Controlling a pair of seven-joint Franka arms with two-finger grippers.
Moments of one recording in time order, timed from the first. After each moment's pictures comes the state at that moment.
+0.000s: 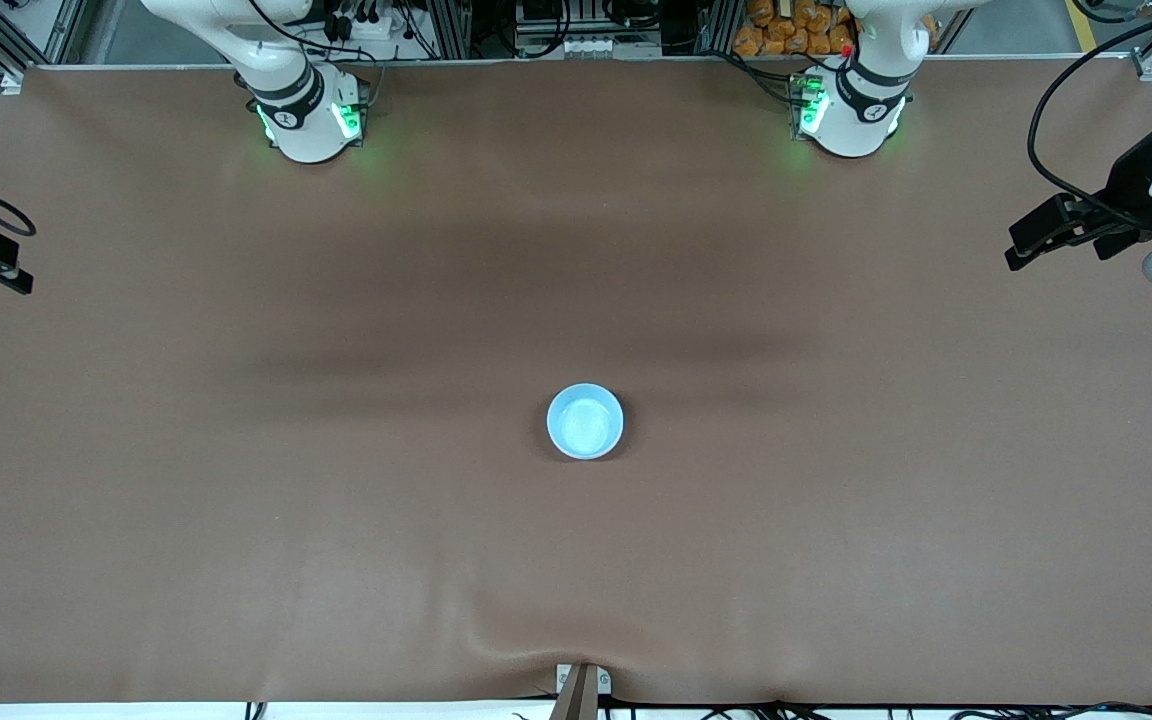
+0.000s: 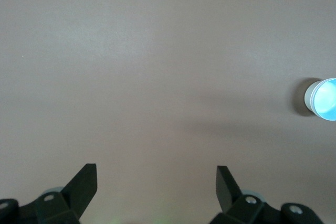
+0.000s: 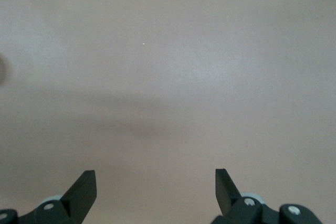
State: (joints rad) left arm 0.16 0.00 -0.25 -1.52 -0.02 1.53 -0.23; right arm -0.03 0.06 -0.10 -1.44 0.03 1.54 -0.29
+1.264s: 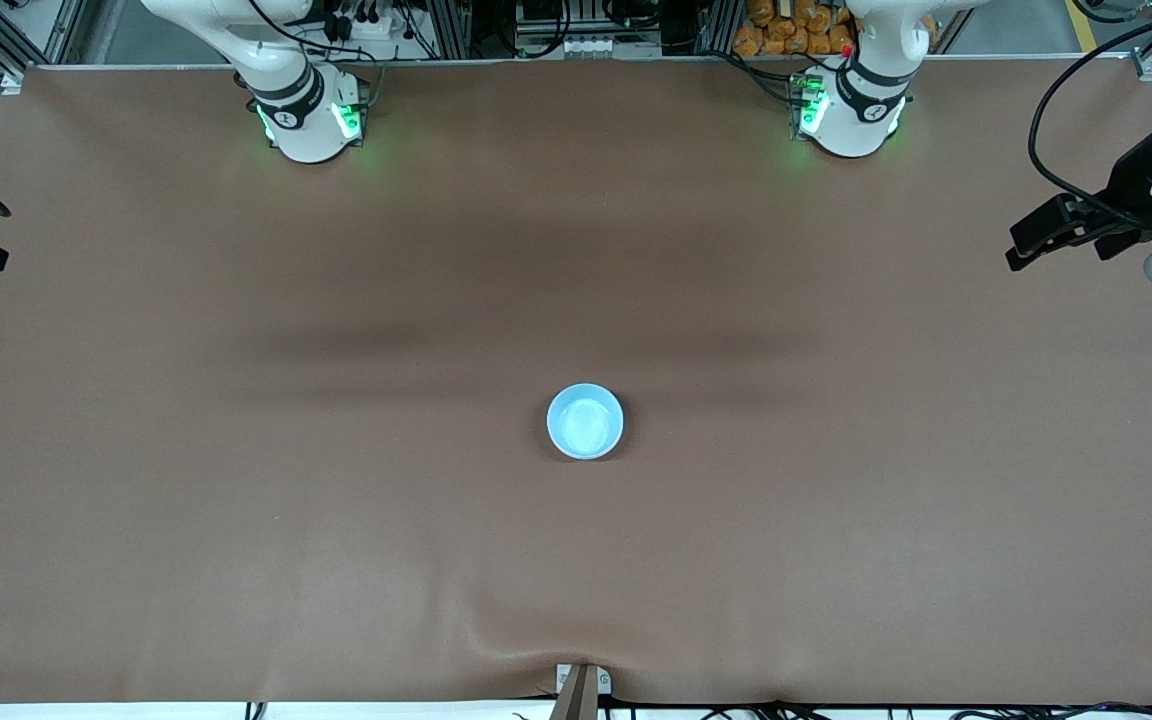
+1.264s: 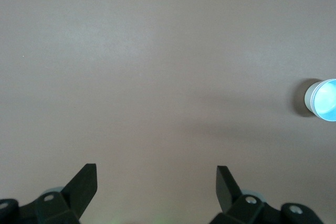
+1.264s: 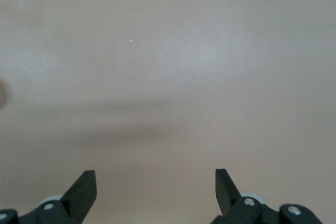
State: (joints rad) left arm 0.16 0.00 -0.25 -1.52 -0.02 1.53 -0.23; right arm -0.03 0.06 -0.10 -1.37 0.01 1.45 -0.10
